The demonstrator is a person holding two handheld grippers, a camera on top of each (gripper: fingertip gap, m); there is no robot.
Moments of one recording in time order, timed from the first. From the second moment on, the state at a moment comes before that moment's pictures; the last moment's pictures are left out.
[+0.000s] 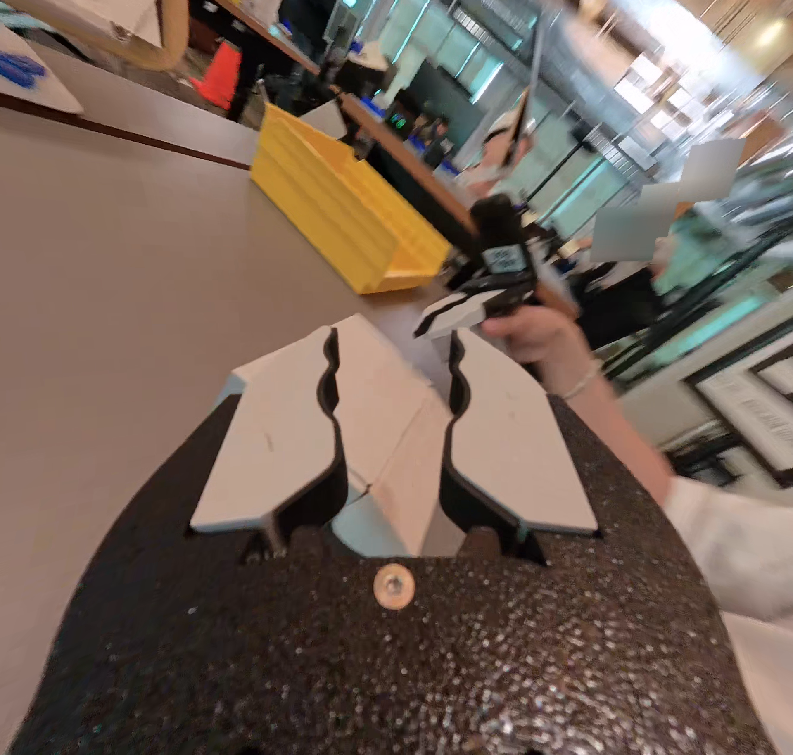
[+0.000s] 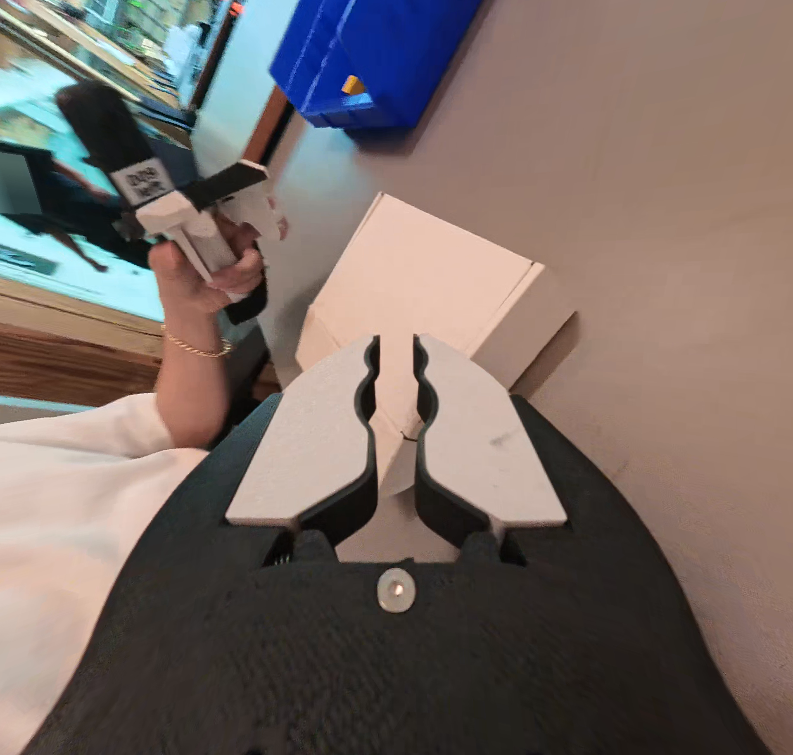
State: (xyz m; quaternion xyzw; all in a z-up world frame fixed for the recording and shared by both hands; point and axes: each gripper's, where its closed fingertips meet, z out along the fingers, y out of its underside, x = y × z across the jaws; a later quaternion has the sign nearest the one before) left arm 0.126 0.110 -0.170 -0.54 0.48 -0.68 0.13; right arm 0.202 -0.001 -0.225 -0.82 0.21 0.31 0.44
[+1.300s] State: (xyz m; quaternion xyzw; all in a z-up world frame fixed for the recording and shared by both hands) left arm 0.132 0.097 -0.200 -0.59 0.52 -0.62 0.00; right arm 0.195 -0.010 -0.252 -0.79 0.17 0.35 0.46
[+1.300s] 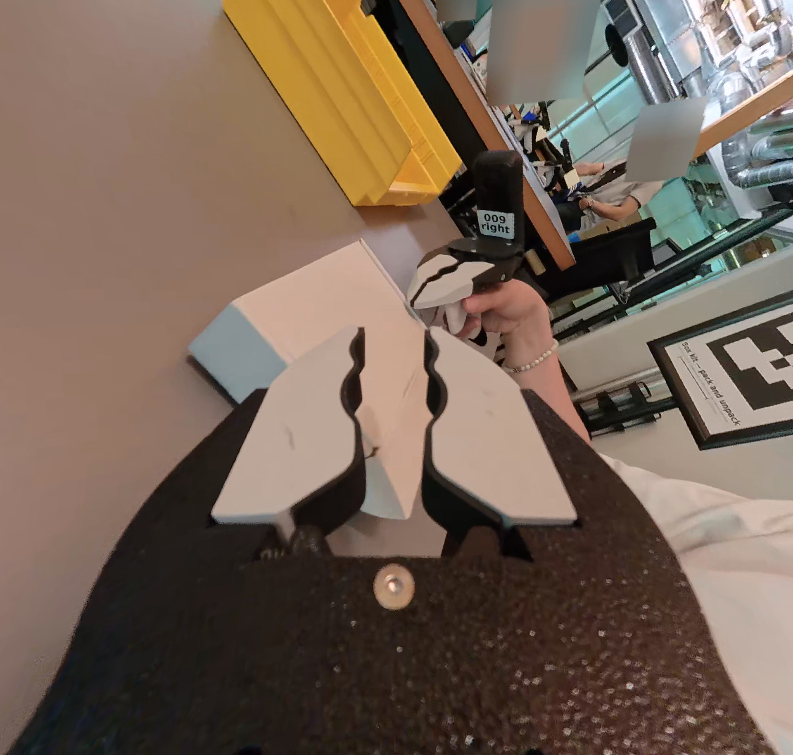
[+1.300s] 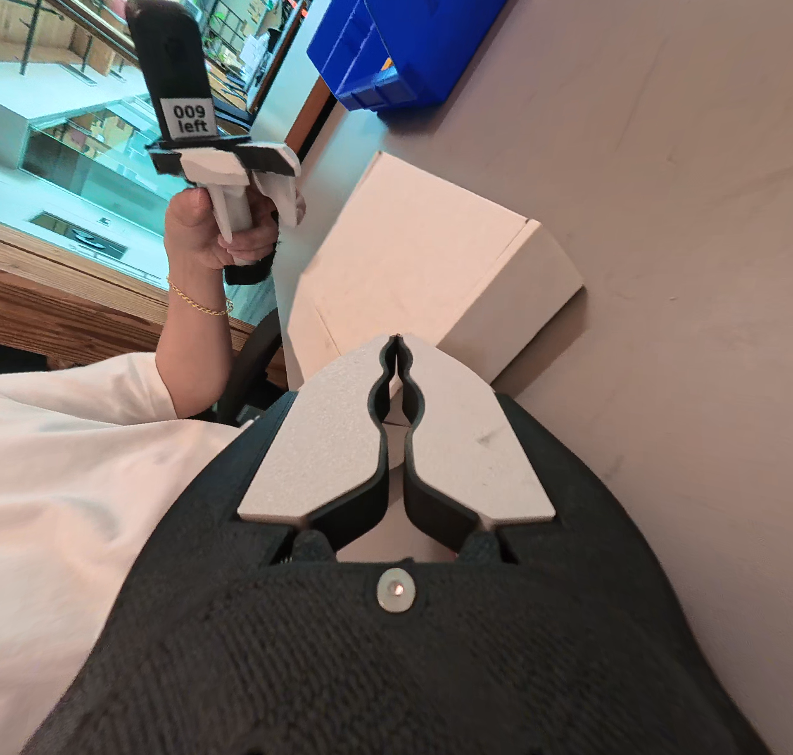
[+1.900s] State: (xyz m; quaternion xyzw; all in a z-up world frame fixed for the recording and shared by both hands) left arm 0.143 0.079 -0.224 -0.64 0.50 -0.57 -0.14; right arm 0.233 -0.032 -0.250 -0.78 0.23 0.31 0.49
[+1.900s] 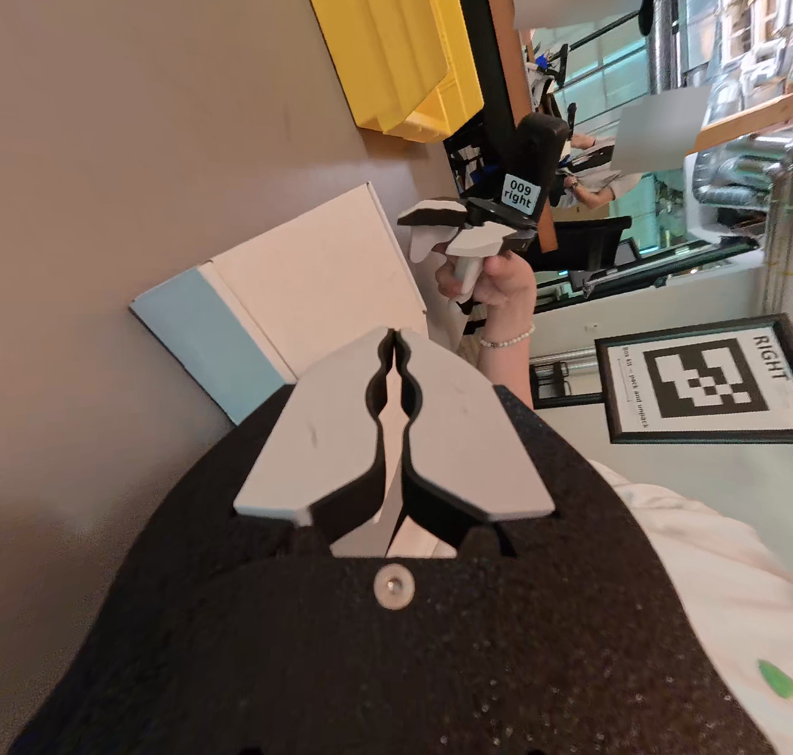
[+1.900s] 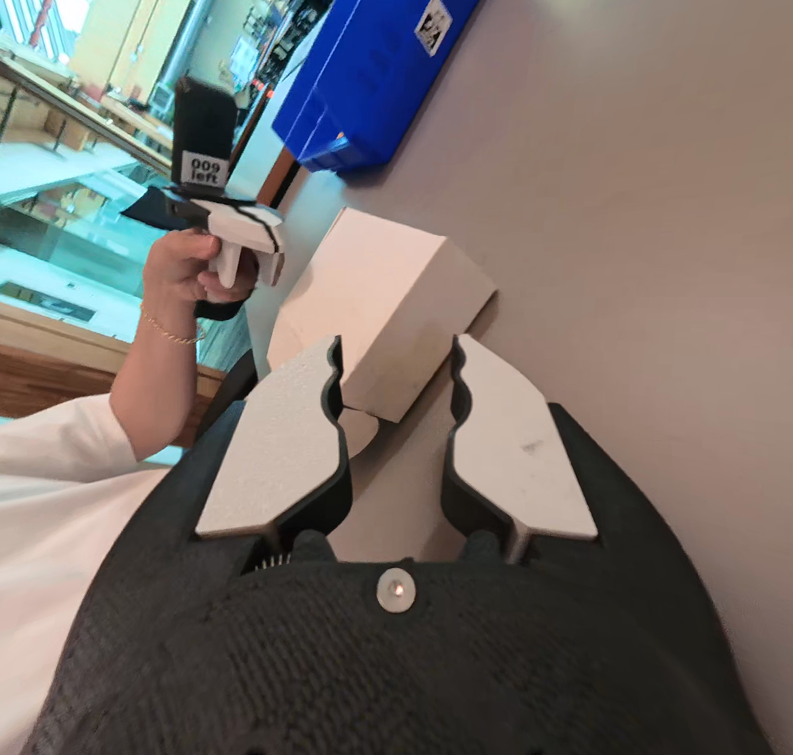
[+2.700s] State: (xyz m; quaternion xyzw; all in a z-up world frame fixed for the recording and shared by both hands) left arm 0.135 0.109 -0.256 -0.65 0.57 -0.50 -0.03; right arm 0.227 -0.017 -0.271 -0.80 0.26 0.30 0.45
